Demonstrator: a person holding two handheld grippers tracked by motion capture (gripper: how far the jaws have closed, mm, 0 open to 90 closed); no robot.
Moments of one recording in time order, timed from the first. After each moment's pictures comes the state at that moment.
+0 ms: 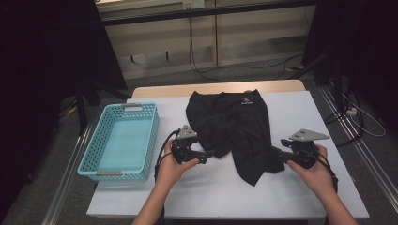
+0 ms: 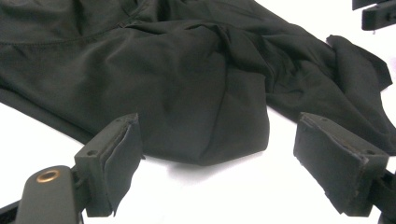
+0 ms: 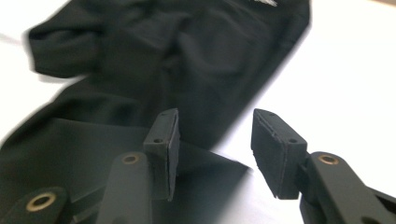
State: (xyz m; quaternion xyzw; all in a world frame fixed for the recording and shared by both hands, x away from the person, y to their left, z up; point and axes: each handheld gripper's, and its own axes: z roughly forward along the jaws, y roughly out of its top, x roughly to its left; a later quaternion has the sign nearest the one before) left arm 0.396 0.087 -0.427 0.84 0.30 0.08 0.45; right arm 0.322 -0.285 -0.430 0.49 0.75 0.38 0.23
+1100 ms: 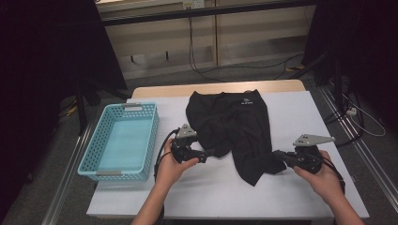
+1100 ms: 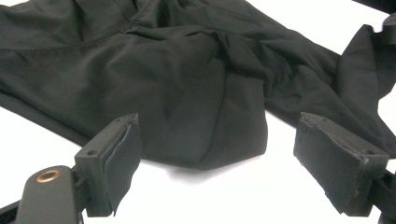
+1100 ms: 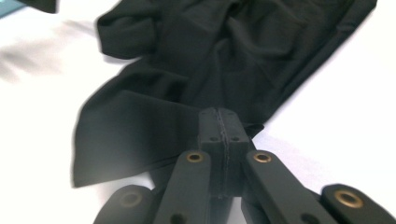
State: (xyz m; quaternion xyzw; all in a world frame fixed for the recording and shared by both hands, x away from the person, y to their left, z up) left arm 0.396 0.087 -0.422 0.84 0.30 0.09 0.45; right arm 0.300 -0.285 -0.422 0.44 0.78 0.42 0.16
